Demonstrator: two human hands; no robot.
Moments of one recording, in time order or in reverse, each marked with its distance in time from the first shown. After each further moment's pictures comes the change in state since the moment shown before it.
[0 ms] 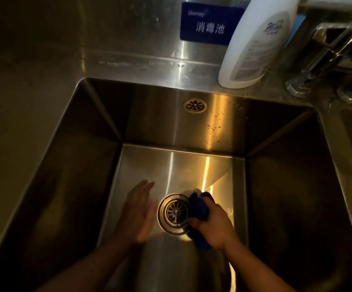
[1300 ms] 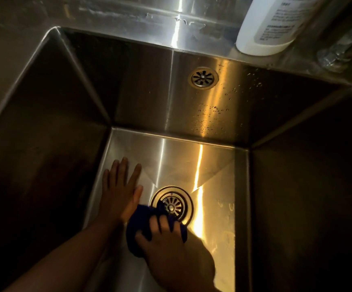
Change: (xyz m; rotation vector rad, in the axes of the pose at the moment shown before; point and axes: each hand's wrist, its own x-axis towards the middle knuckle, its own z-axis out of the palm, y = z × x) left_hand 0.043 -0.085 0.037 0.620 -0.036 -0.005; right_hand -0.012 0.001 0.113 -1.009 -0.076 -0.466
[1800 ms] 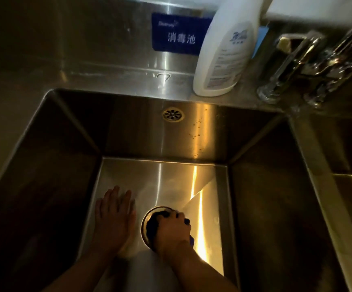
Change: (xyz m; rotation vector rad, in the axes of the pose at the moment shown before) left_hand -0.022 0.034 -0.054 -0.119 -0.020 -0.047; right_hand 0.034 0.047 -0.050 0.318 -0.256 0.411
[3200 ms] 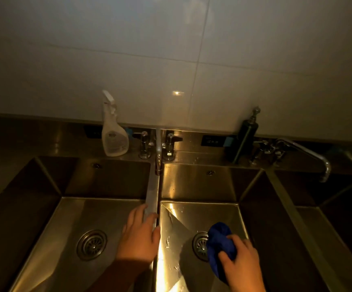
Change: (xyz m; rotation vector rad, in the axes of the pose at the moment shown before) left_hand -0.200 0.377 -0.134 -0.179 0.217 0.255; right_hand -0.352 0.375 -0.106 0.534 0.666 0.213
